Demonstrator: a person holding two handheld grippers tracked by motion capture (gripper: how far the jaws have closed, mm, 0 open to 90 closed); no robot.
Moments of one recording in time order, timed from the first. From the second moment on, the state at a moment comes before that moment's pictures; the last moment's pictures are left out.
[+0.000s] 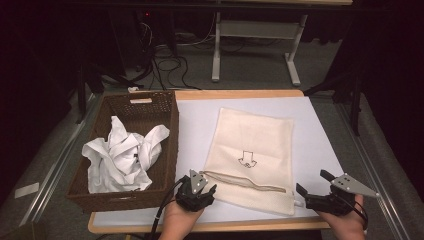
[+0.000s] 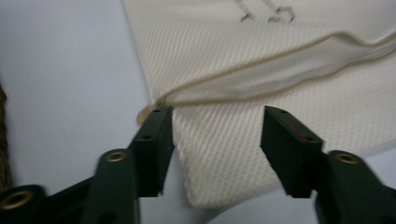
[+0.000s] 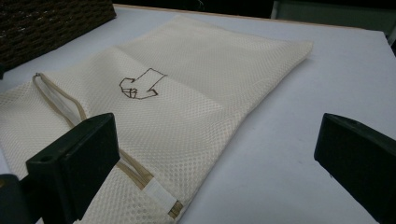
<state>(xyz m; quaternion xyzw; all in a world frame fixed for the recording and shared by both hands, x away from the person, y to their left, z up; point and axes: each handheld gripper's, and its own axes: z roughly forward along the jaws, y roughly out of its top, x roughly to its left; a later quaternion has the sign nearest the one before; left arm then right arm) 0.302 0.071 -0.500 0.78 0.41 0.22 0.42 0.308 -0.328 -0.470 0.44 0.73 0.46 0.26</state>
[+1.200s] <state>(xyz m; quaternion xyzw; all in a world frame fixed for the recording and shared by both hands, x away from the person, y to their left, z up) 0.283 0.092 -0.480 0.77 0.38 0.12 0.50 0.512 -0.294 -0.508 0.56 0.74 0.31 0.21</state>
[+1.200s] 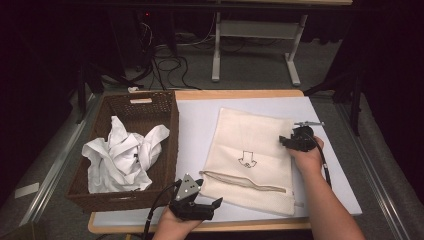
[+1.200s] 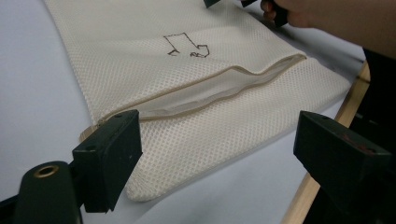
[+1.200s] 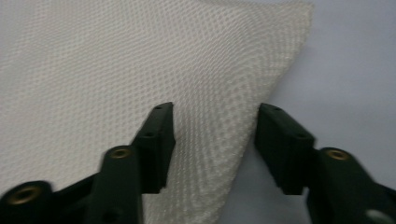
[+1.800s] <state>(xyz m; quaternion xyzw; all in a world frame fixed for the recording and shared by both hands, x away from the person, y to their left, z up) 0.288 0.089 -0.483 0.77 0.37 0.12 0.51 0.440 -0.363 -0.489 0.57 0.72 0.31 0.25</state>
